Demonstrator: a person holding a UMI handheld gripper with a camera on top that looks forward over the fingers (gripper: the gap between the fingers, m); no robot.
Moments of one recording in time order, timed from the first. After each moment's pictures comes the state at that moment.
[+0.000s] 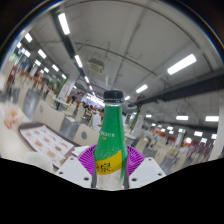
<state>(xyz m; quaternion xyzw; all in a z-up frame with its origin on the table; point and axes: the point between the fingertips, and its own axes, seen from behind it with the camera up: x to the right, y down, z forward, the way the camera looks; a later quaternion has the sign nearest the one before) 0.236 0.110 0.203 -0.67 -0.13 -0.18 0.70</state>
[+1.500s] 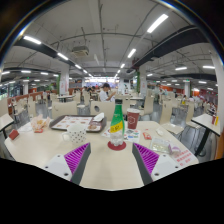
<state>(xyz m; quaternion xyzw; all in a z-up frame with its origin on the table) 0.247 -0.127 0.114 -0.79 0.00 -0.01 0.61</state>
